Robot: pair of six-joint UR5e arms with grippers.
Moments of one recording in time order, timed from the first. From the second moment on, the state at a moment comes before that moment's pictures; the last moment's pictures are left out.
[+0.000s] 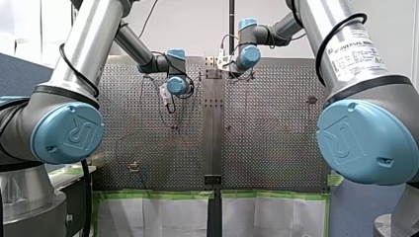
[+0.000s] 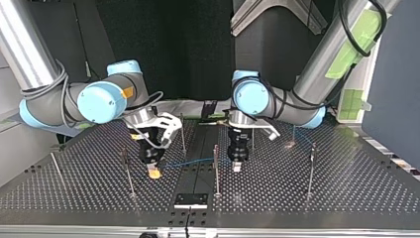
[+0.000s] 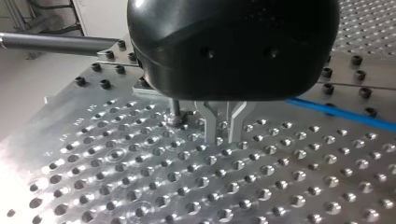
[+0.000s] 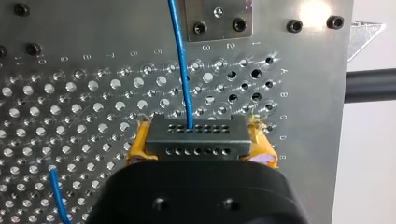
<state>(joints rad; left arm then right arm) -0.30 -1.94 -1.54 -2.67 -1.79 -1.80 2.16 -1.09 1.10 0.02 1.60 1.68</state>
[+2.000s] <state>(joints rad) -0.55 -1.65 -1.74 -2.77 -1.99 -1.65 2.11 -1.09 1.21 0.03 1.60 1.71</state>
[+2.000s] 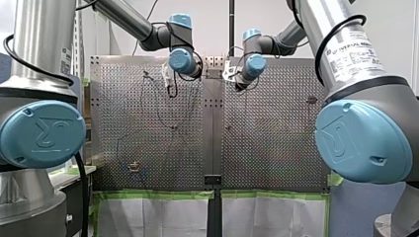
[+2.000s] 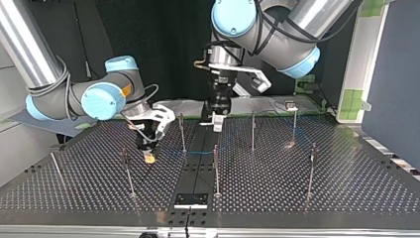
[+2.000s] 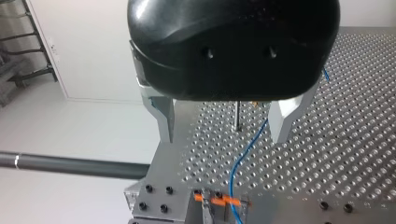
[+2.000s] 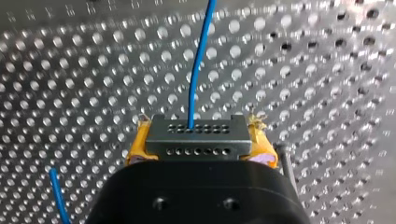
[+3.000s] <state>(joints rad) -0.67 -1.73 -1.59 -2.84 -2.05 -1.54 2.02 -1.09 1.27 0.06 1.61 1.71</state>
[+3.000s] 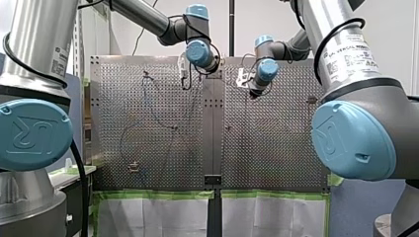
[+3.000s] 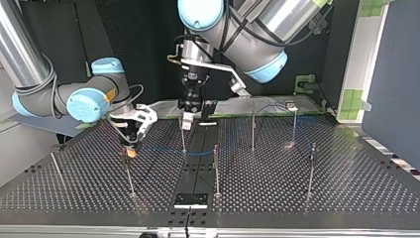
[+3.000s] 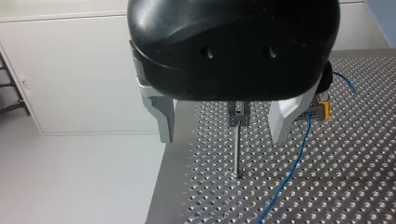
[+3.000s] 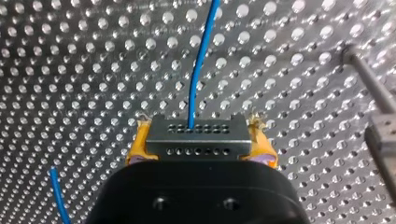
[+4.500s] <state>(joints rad) -0.62 -2.05 -1.23 -2.90 -2.21 -1.46 1.99 -1.09 1.27 0.05 1.62 1.67</state>
